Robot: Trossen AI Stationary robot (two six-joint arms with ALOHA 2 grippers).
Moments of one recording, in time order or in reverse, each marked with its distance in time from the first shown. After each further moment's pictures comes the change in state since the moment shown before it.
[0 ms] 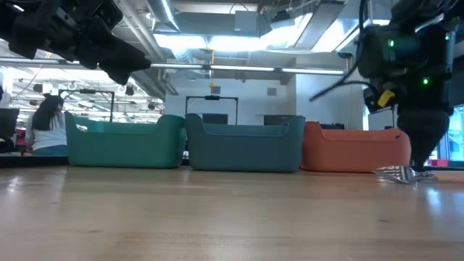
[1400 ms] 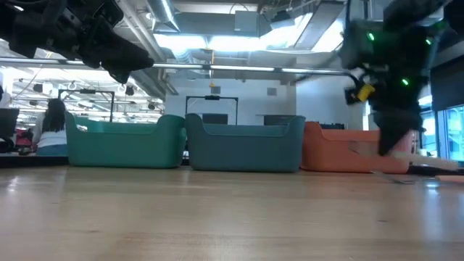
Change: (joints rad) left arm 0.000 -0.002 0.000 0.018 -0.045 0.001; right arm -0.039 0.025 0.049 0.161 0.149 -0.284
